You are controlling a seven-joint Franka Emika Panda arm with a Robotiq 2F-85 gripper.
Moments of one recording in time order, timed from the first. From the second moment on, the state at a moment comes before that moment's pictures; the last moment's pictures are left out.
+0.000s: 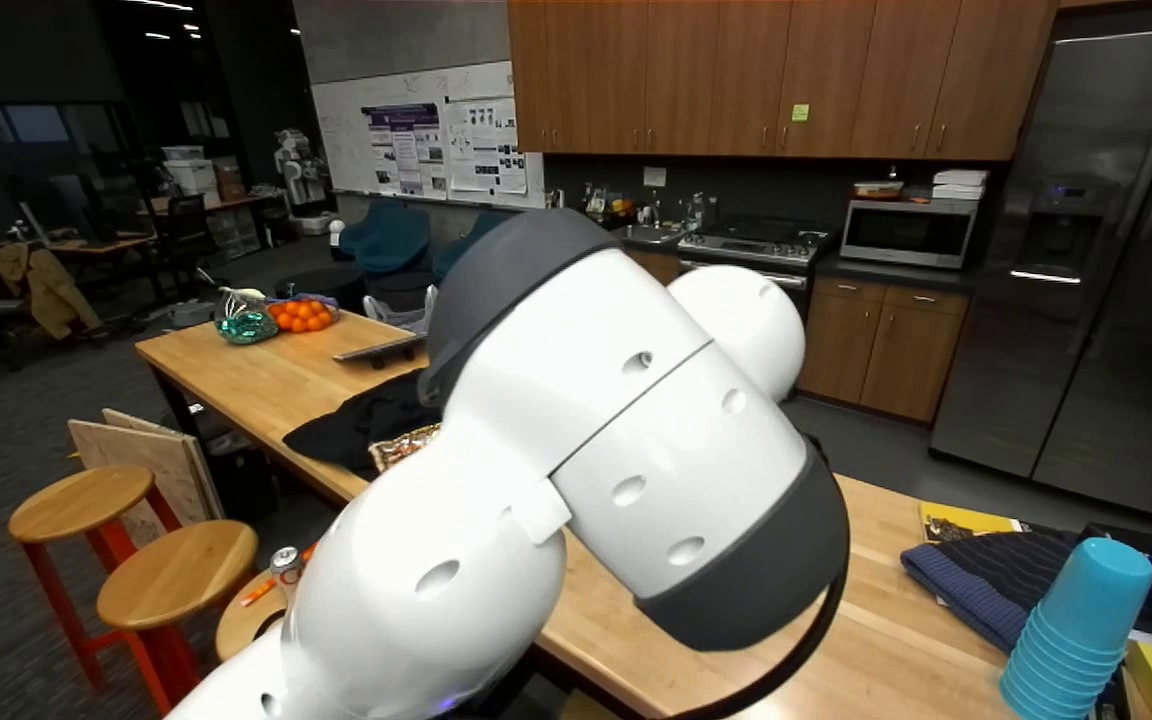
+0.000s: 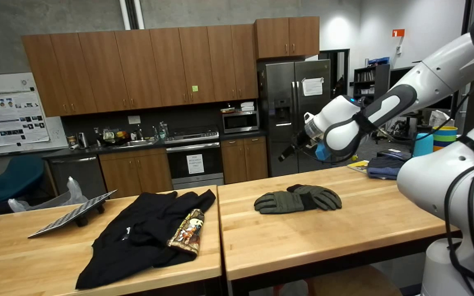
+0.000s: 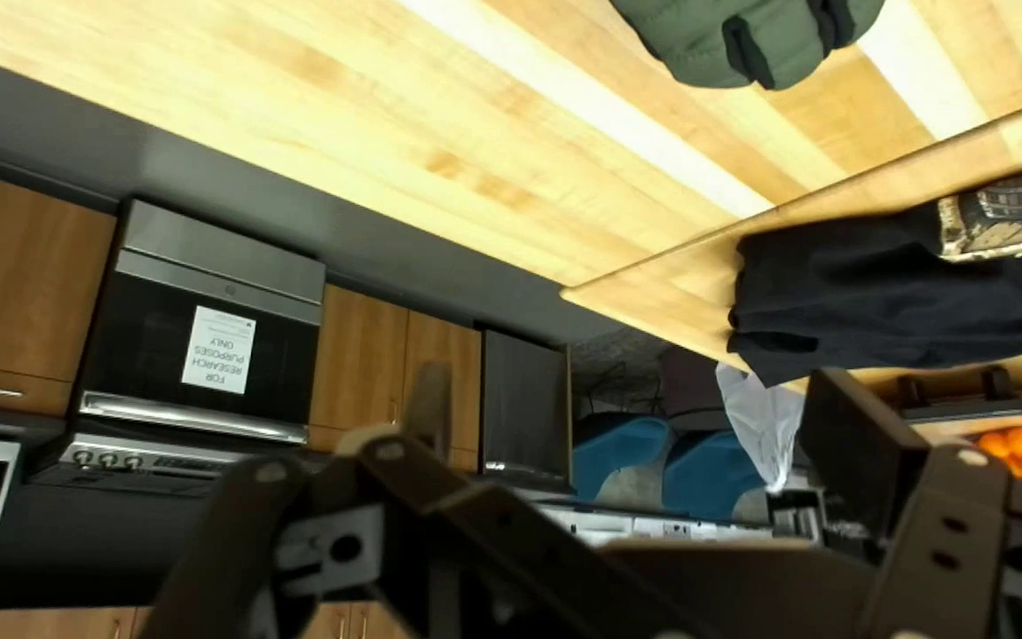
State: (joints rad) arm -1.66 0.67 1.55 -2.49 -0.87 3.11 -0.10
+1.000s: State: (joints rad) arm -1.20 0.37 1.62 -2.05 -0.49 2.35 -0.32
